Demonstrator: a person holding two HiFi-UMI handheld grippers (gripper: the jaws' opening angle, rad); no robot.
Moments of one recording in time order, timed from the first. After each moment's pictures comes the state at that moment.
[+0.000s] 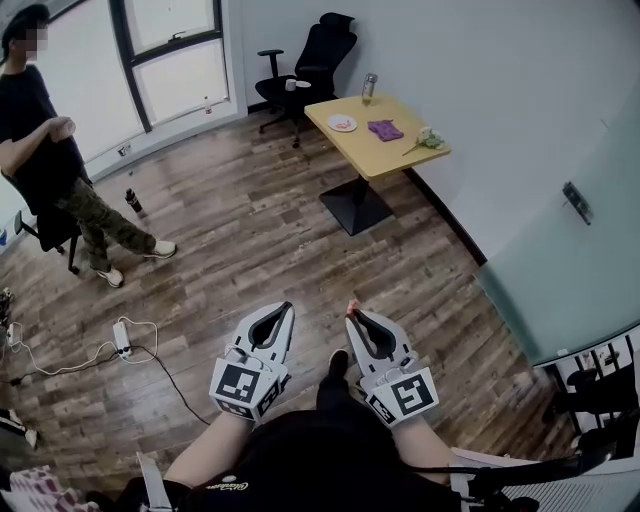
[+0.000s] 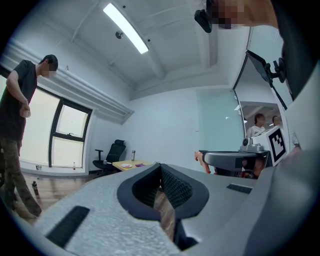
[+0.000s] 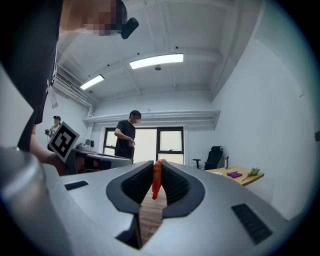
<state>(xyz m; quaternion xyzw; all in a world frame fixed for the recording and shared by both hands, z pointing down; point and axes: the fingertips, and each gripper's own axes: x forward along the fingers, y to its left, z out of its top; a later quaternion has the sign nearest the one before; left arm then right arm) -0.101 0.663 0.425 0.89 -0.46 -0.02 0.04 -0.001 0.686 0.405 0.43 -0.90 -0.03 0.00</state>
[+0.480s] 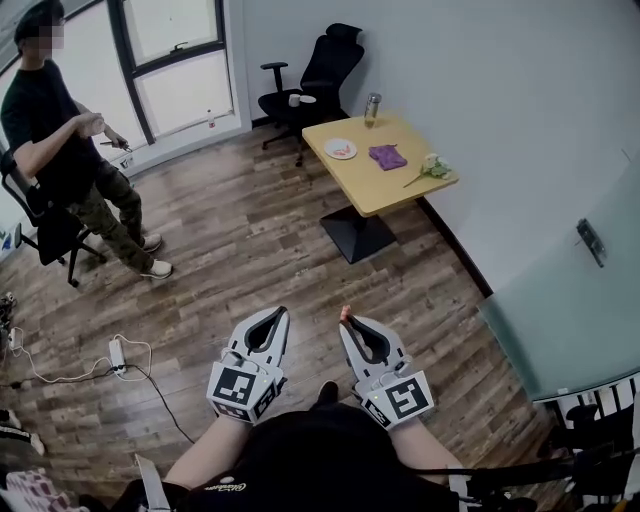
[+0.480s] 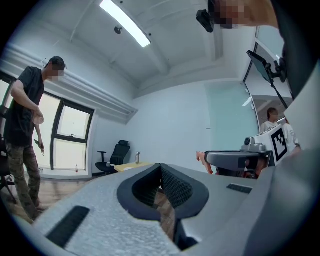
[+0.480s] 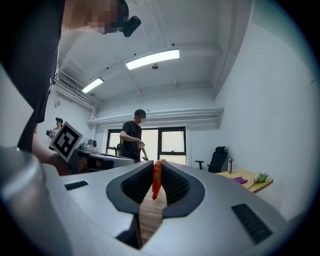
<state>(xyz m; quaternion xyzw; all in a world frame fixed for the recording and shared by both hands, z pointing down) -0.043 0.511 0.412 0.87 -0.49 -0.02 0.04 0.059 0.533 0.393 0.40 -0.92 -0.03 0.00</state>
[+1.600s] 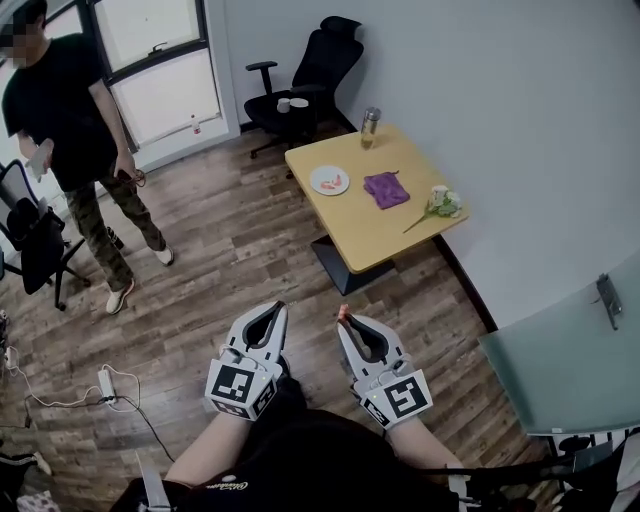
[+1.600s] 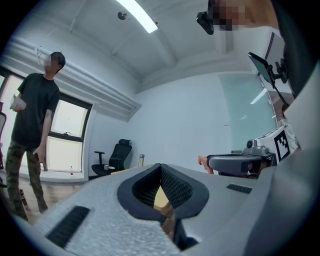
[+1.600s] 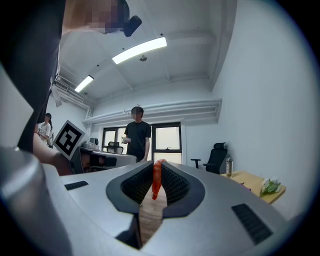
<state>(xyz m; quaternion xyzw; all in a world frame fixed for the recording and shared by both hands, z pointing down) 0.009 0.222 0.418 0.87 -0.50 -0.02 0.05 0.110 0.247 0.406 0.39 -0.92 -0.01 0.01</state>
